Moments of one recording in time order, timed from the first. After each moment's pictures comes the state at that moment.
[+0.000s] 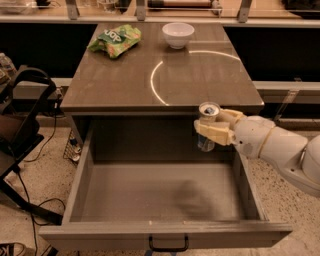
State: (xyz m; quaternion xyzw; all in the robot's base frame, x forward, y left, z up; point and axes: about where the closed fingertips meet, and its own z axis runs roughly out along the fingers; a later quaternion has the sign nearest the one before) arm 0.542 -0.146 0.847 -0.30 0.69 0.25 0.62
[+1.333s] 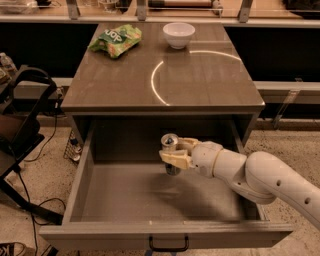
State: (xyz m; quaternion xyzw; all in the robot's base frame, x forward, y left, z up) arm 0.548 -0.052 0.723 -0.34 0.70 0.29 0.56
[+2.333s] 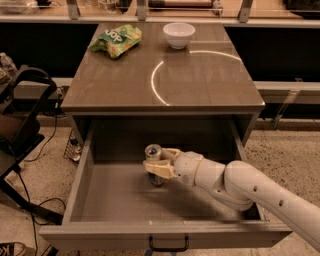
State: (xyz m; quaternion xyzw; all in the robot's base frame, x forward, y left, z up) arm 0.541 0.000 0.684 -0.34 0.69 0.33 0.54
